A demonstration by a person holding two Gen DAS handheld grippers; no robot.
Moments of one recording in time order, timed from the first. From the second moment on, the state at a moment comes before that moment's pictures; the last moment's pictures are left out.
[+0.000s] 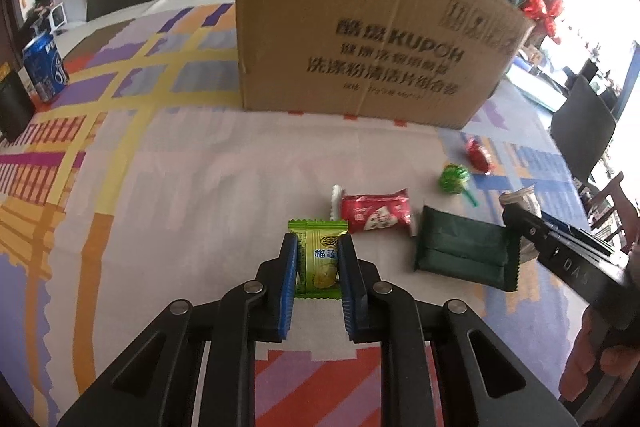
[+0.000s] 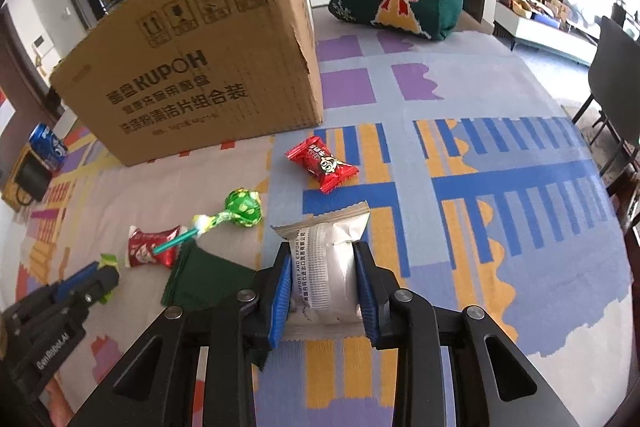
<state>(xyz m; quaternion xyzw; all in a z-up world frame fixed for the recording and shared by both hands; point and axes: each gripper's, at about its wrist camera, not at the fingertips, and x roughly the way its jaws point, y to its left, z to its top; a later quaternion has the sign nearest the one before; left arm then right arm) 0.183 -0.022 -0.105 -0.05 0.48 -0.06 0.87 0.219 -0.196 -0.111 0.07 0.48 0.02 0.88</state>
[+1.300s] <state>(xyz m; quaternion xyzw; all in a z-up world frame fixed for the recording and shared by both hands) 0.169 -0.024 0.015 -0.04 0.35 -0.11 0.93 0.175 -0.158 0.002 0.05 0.36 0.13 0.92</state>
